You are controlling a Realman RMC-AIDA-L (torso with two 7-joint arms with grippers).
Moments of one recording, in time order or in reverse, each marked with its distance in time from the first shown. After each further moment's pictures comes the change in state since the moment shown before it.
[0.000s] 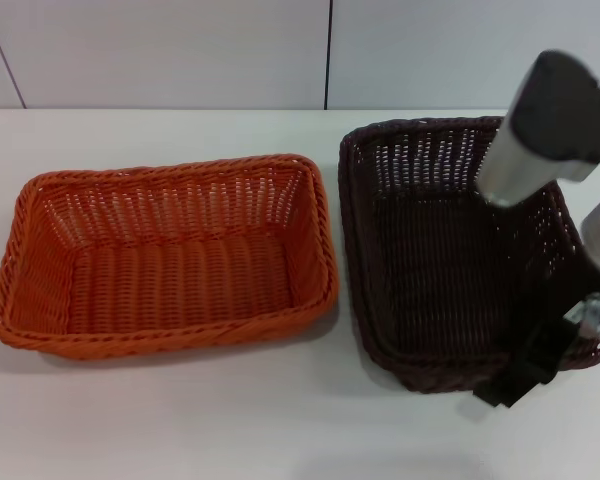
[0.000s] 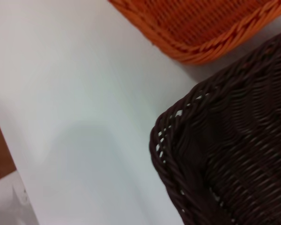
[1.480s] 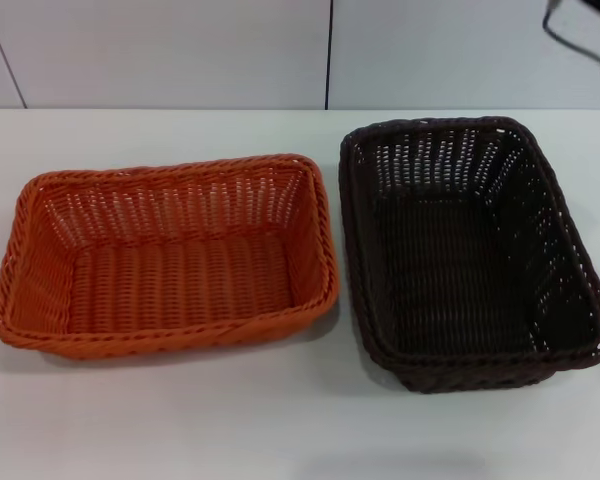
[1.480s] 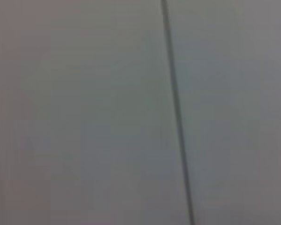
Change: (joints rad) left arm 0.075 0.003 0.024 -0.125 0.028 -0.032 0.028; right arm -0.384 -0.073 -0.239 -0.215 0.139 1.487 0.428
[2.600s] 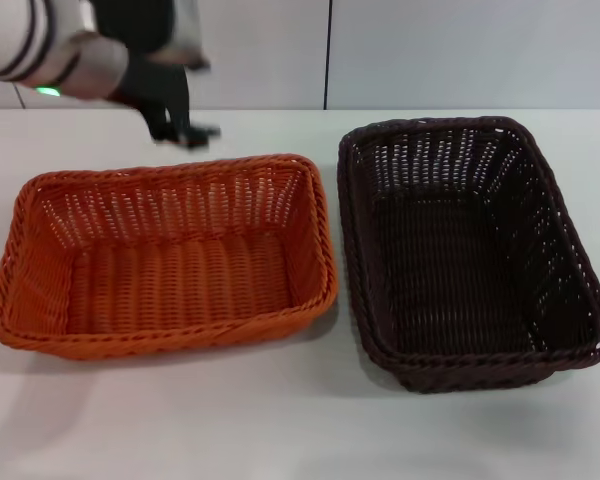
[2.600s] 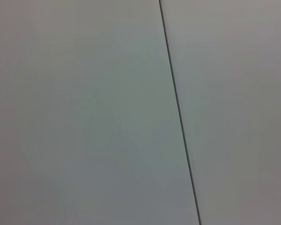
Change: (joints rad) left arm -0.709 0.000 -0.669 -0.982 0.427 -2.625 1.271; right arm -0.176 0.083 -0.651 1.094 0.351 1.777 0.029
